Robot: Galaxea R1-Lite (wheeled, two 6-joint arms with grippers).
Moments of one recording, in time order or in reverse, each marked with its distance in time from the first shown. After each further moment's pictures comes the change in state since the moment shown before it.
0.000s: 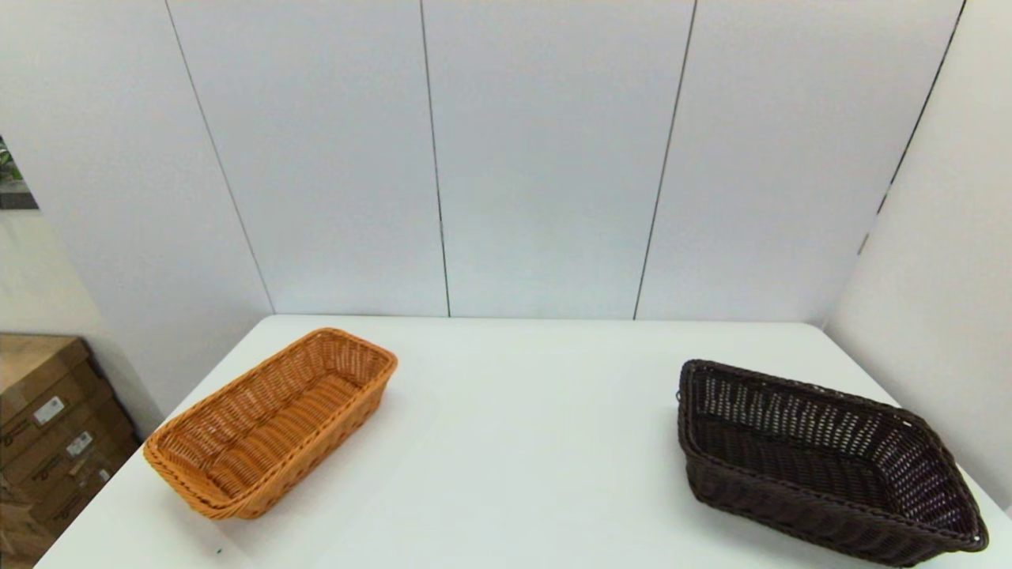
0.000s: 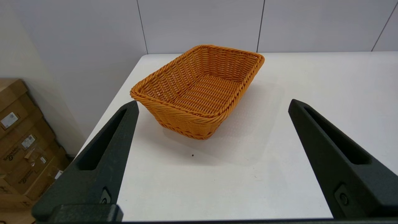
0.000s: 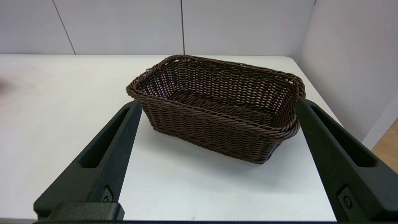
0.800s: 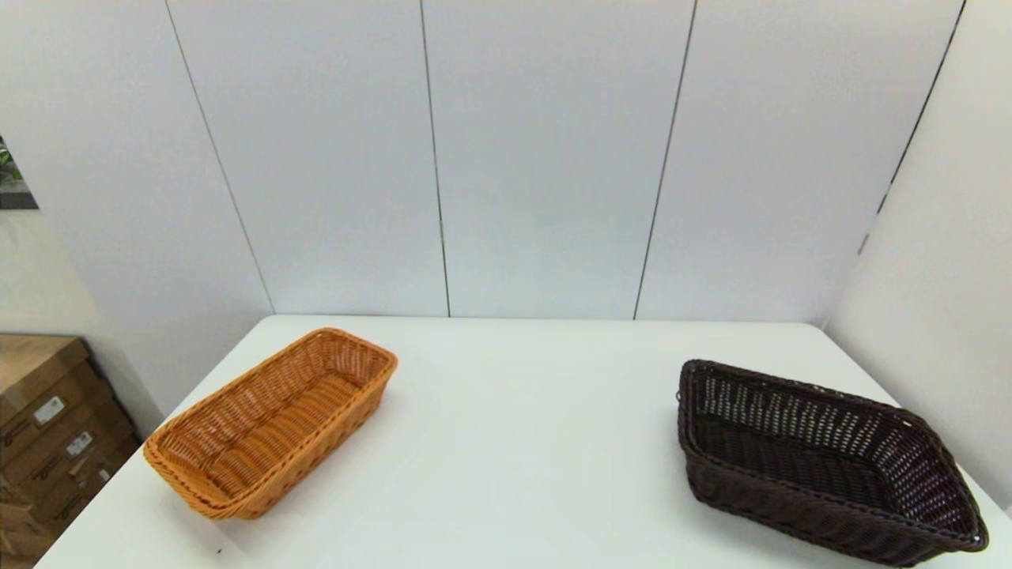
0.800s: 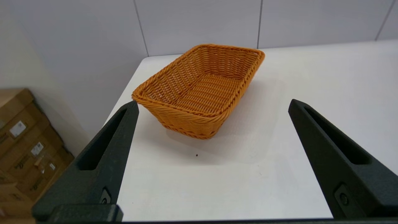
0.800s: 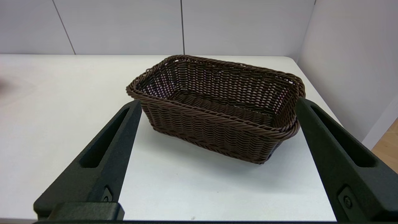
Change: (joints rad) left arm 0.000 0.000 0.000 0.004 -0.021 0.061; right arm 0.000 0.000 -0.001 0.000 0.000 0.000
